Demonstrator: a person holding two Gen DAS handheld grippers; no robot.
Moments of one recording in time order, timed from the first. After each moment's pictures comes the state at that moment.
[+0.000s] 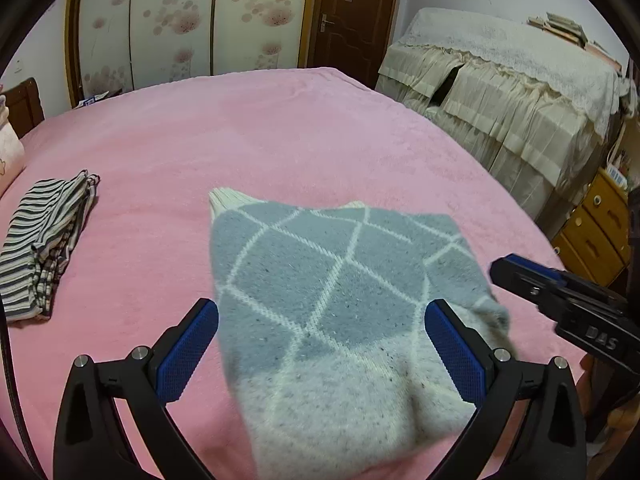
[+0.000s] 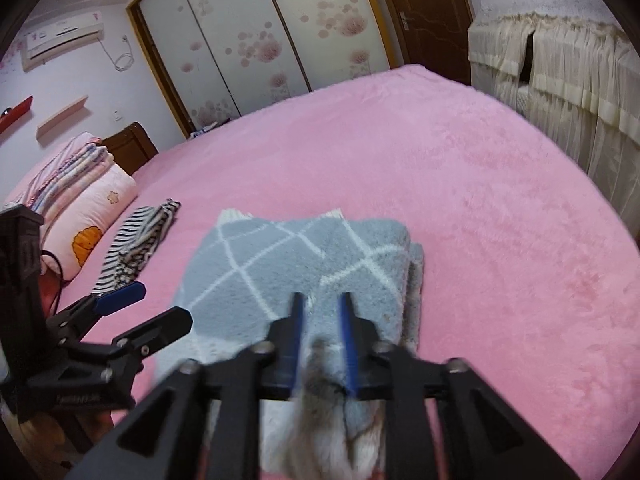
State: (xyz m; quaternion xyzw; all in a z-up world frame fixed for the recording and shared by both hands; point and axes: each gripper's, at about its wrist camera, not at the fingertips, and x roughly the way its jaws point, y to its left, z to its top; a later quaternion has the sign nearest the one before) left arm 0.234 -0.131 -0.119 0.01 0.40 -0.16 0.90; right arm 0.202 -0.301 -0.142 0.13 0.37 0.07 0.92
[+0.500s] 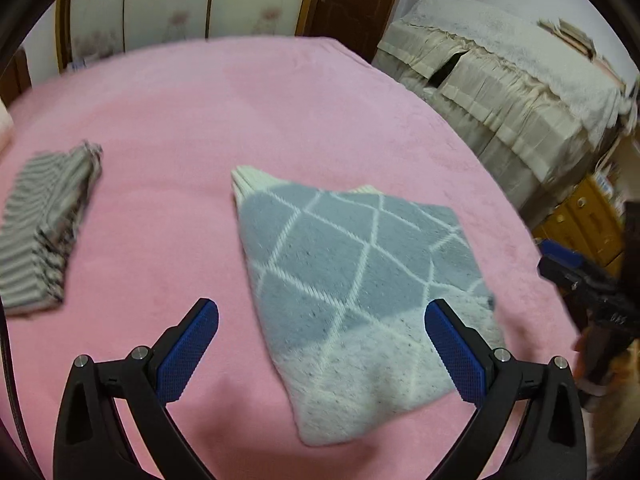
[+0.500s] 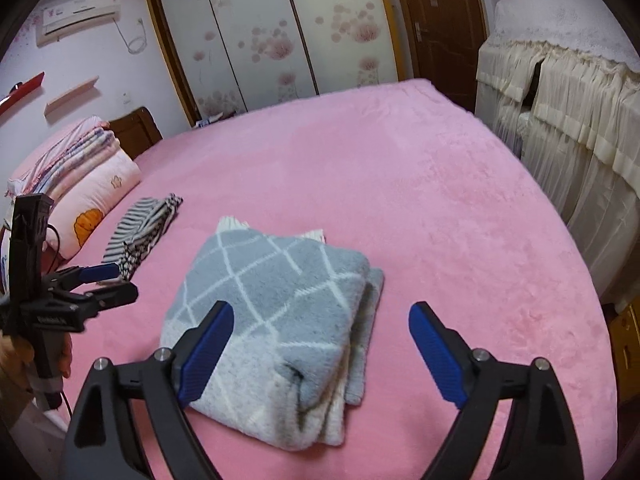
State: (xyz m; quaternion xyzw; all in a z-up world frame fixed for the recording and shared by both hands) left arm 0.251 -0.081 -0.100 -0.03 0.47 -0.18 0.86; right arm 0.199 -0.333 -0.112 0.10 0.40 0.09 0.91
